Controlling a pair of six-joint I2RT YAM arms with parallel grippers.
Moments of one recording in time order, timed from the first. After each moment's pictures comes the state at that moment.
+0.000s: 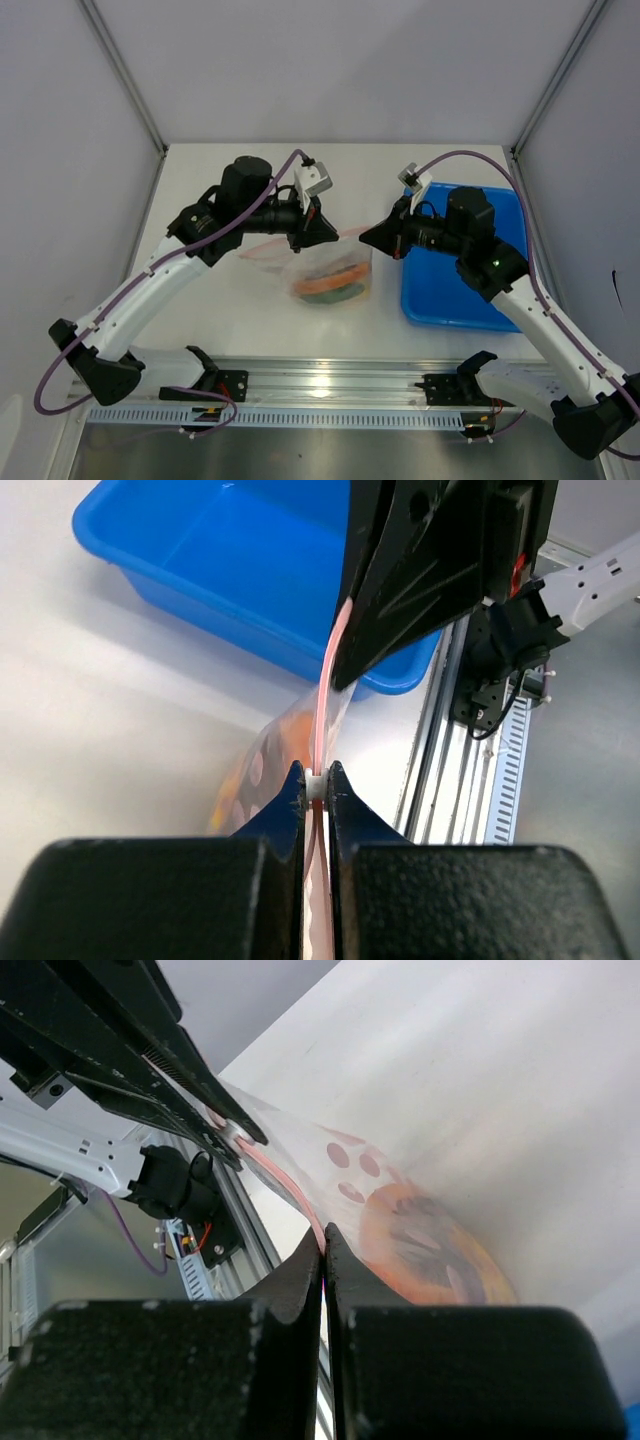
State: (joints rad) left arm -0.70 1.27 1.44 -0.62 0.59 0.06; right arm 0.55 1.02 1.07 -0.28 -0.58 0.32
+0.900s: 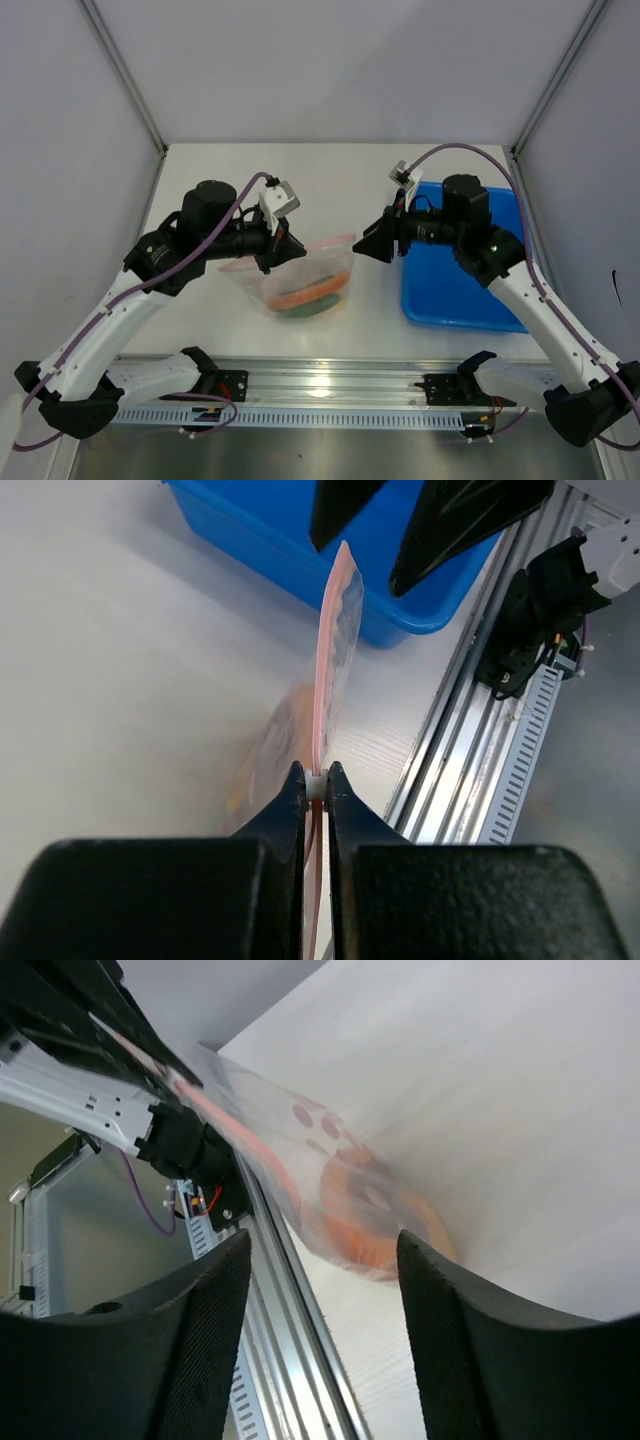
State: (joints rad) left arm -0.70 1.04 1.35 -0.78 0.42 0.06; right arm 0.52 1.08 1.13 -0.38 -0.72 0.23
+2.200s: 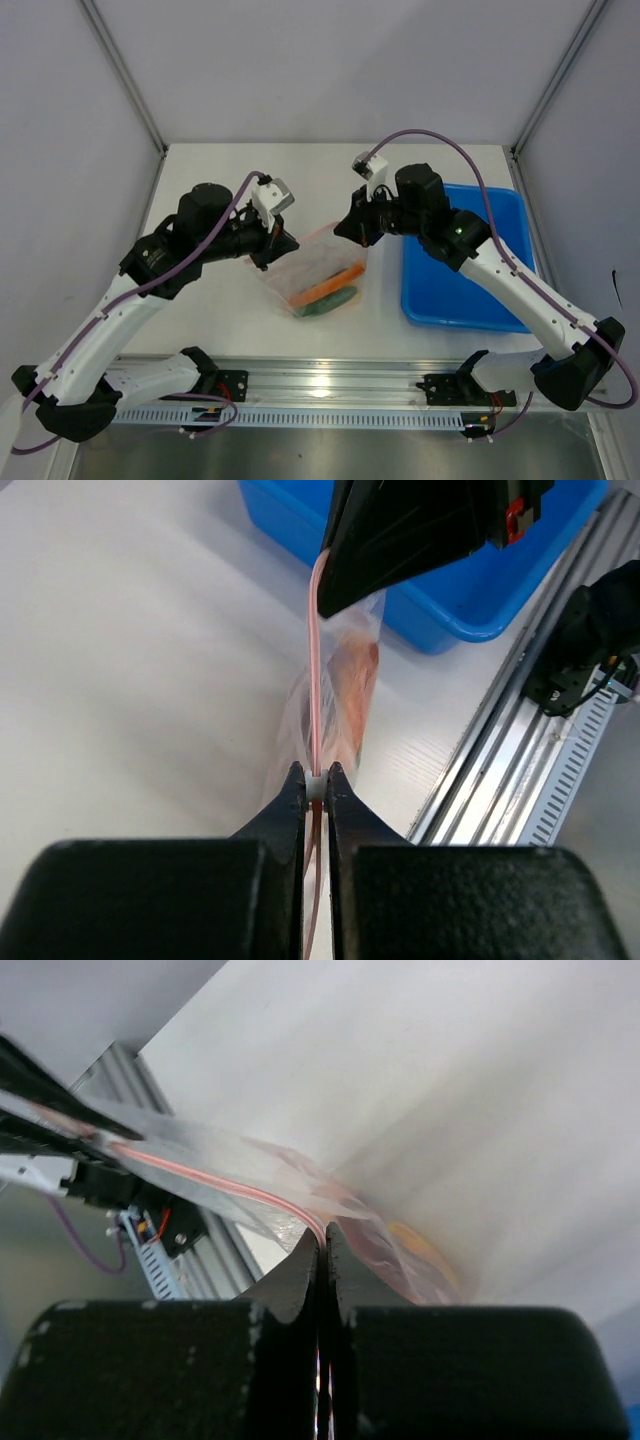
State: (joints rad) left arm -0.70 1.02 1.34 -0.78 0.33 0.05; right arm 0.72 1.29 1.36 -0.48 -0.42 0.21
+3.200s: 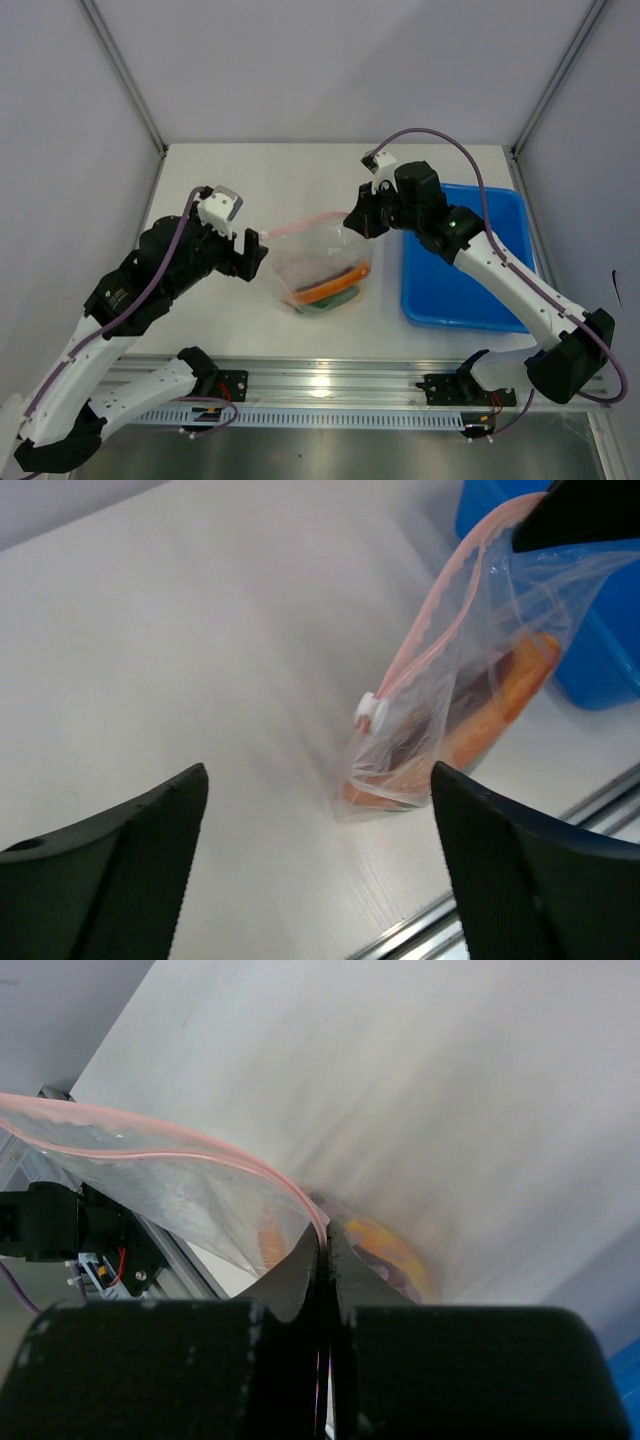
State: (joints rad) left arm -0.69 0.79 1.22 -0.83 -0.15 -0.07; right arm 0.66 1.32 1.31 -0.45 -0.28 0.27
